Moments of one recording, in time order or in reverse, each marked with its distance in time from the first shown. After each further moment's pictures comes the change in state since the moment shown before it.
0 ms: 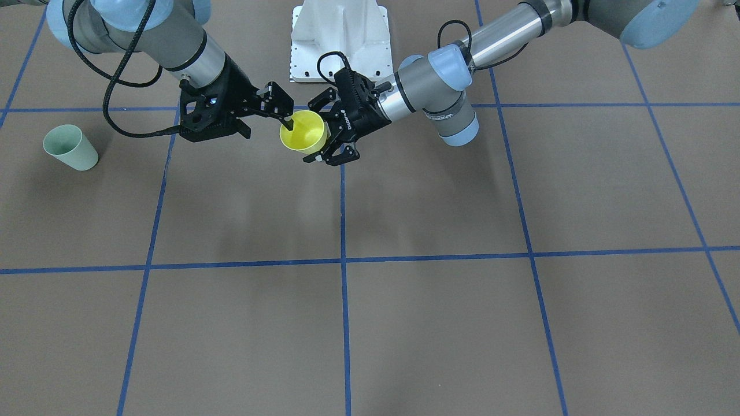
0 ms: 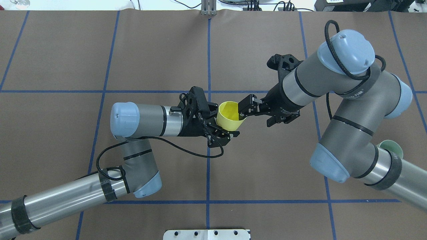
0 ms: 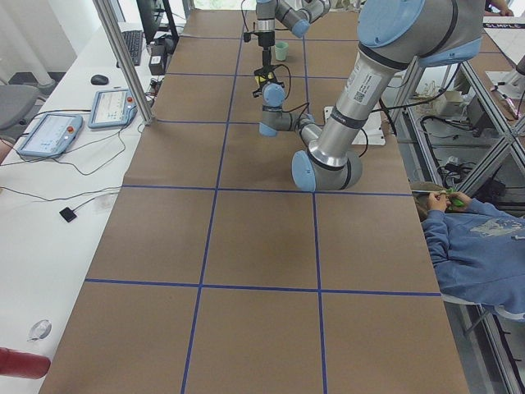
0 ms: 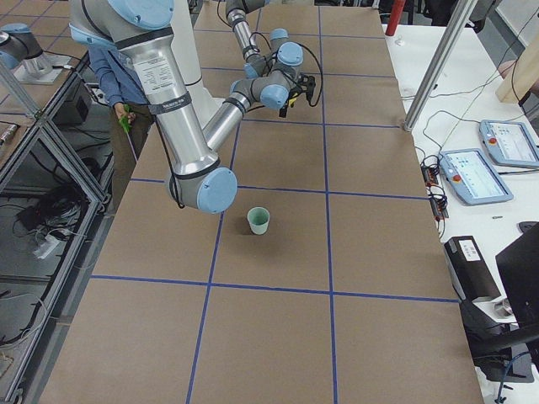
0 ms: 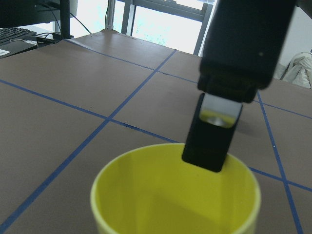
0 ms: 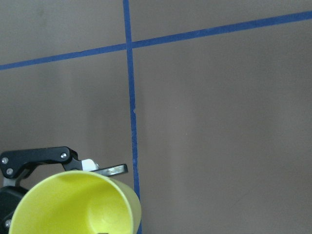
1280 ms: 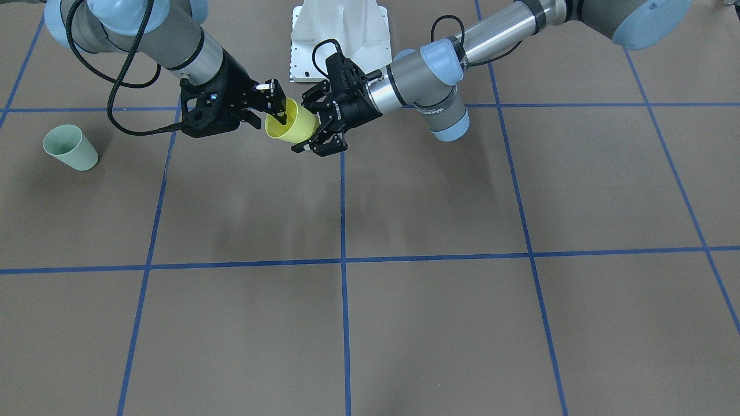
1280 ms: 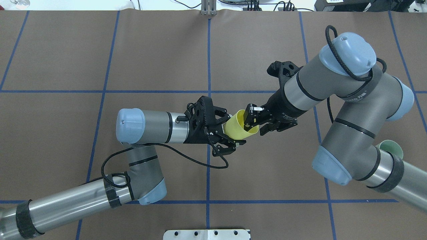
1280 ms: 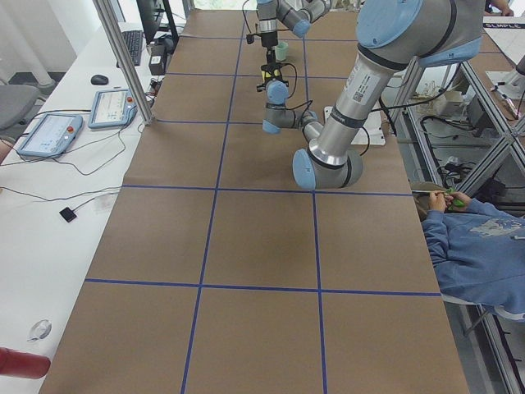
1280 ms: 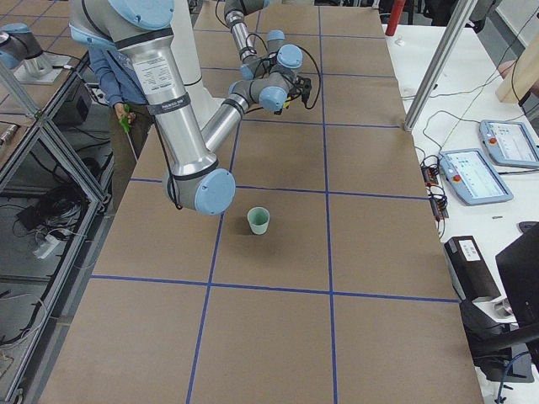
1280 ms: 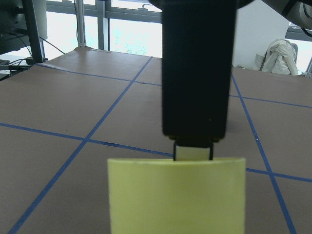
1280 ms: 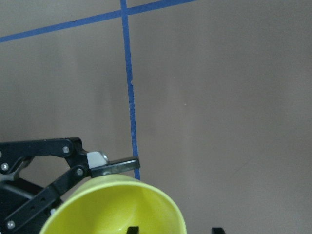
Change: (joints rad) left arm 0.036 -0.015 -0.005 -0.015 0.002 0.124; right arm -0.006 -0.011 0.006 0.002 0.067 0.006
